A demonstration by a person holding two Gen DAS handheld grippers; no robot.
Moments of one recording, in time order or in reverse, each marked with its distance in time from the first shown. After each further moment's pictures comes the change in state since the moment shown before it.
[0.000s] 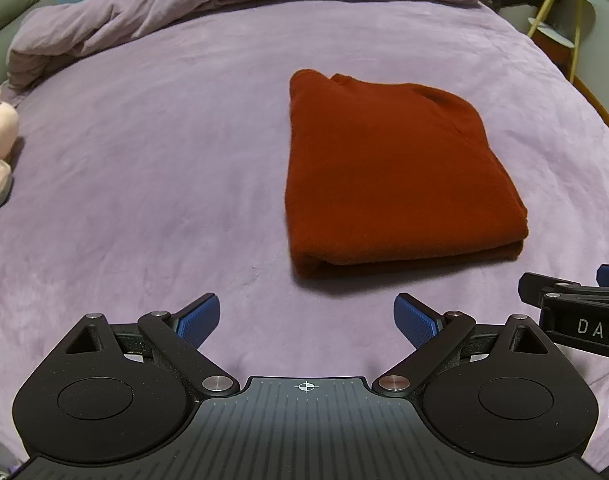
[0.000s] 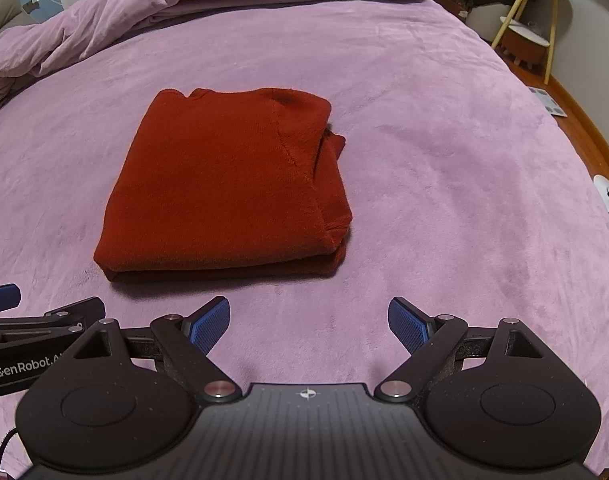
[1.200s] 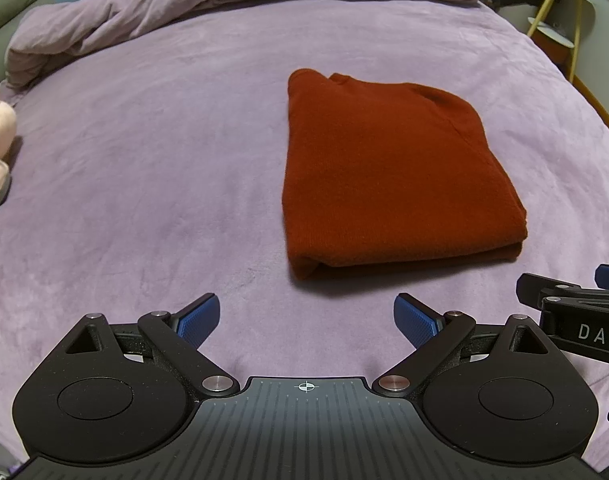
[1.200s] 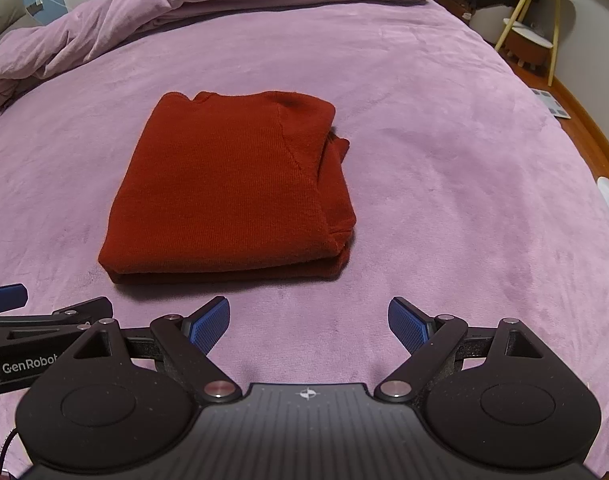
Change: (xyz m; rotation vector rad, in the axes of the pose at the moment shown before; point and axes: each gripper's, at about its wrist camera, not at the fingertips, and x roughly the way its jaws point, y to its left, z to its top) left arm 0.002 -0.003 0.002 0.003 0.003 -0.003; right arm -0.002 0.000 0.000 -0.001 -0.010 0.013
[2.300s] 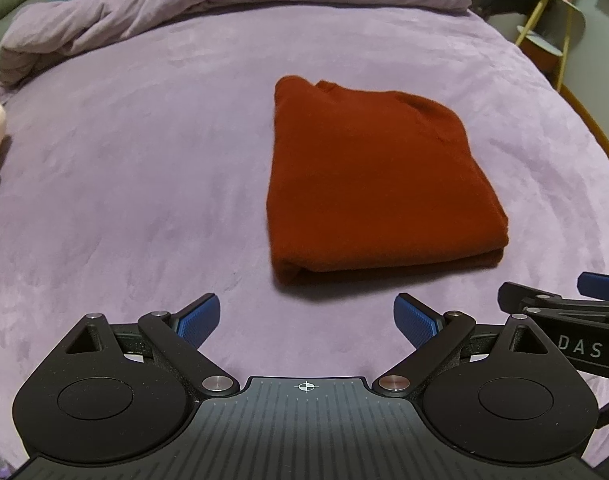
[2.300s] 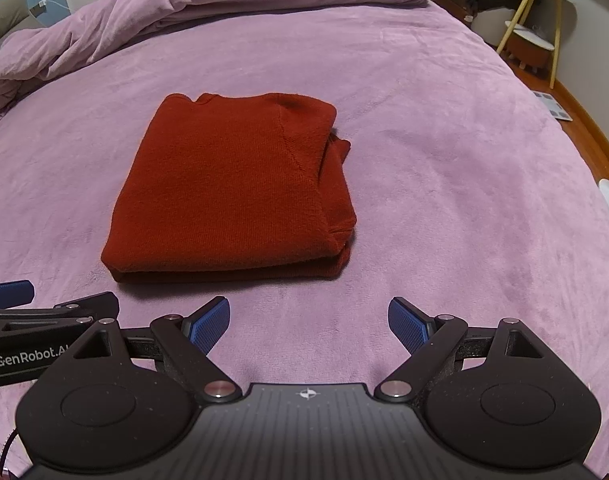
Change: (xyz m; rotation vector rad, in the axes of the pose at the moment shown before) left arm -0.006 -0.002 0.000 -0.011 -0.024 -0.047; right arm -0.001 -0.002 -0.004 -0.004 -0.011 0.008
